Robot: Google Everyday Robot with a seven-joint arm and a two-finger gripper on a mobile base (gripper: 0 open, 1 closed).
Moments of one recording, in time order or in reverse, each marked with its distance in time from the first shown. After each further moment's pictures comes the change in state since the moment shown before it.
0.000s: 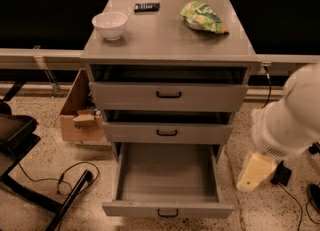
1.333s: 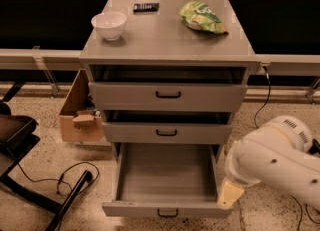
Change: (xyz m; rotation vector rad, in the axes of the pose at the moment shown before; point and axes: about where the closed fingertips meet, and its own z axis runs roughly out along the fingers) arm 0.013 0.036 0.144 0.004 0.063 0.027
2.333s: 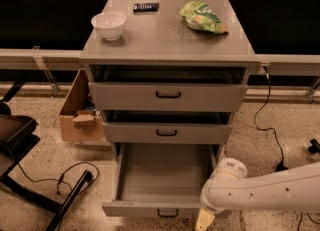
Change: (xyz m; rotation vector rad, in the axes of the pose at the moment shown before) arm 0.000 0.083 0.212 -0.154 0.013 0.020
